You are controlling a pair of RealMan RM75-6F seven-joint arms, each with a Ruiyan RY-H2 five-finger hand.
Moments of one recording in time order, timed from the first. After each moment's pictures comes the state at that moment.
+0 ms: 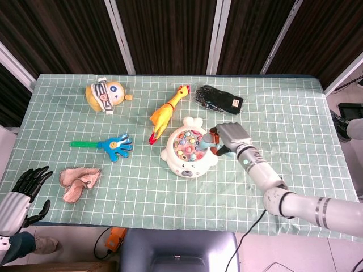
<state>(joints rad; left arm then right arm) -0.16 -1.08 0.06 -1.45 1.72 1.56 -0.32 1.14 -1.12 0.24 -1.78 -0.21 0.73 -0.61</state>
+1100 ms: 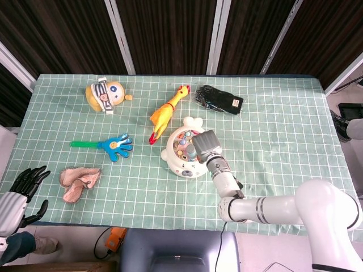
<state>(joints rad) -0.16 -1.07 0.06 -1.44 1.72 1.57 -0.35 1.35 -1.49 0.09 -1.58 -0.11 1.01 -0.94</state>
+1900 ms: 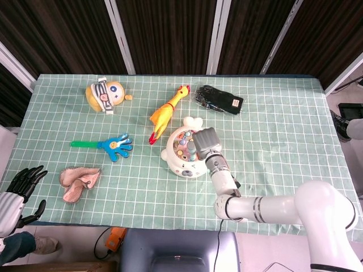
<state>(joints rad) -0.15 -1.07 0.05 -1.43 1.73 1.59 -0.38 1.32 -1.51 0.16 -1.55 -0.09 1.04 -0.98</state>
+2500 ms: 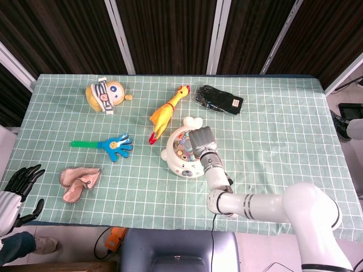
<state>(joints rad) -0.15 -1.06 0.05 -1.42 1.72 1.59 -0.40 1.35 -1.60 0.18 -1.41 -0.03 0.99 -1.05</state>
